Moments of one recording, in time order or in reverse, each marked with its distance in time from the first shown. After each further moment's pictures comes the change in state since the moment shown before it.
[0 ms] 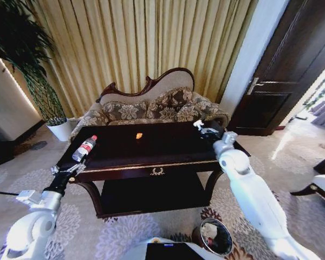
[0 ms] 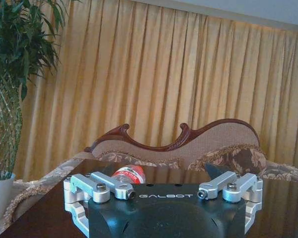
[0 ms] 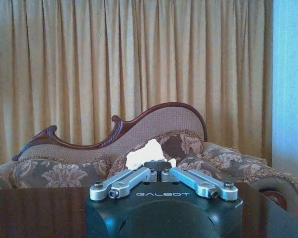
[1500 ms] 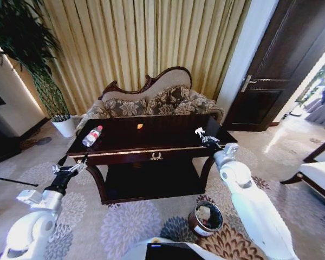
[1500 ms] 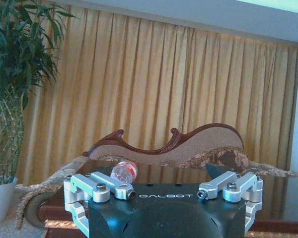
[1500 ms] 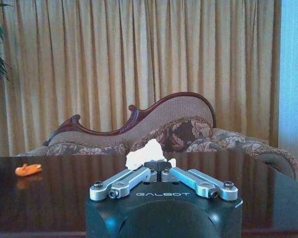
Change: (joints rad) left arm 0.001 0.002 0.003 -0.022 0.001 -0.006 0.011; right arm -0.075 0.011 -0.031 0.056 0.003 -0.004 0.000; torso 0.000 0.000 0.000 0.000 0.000
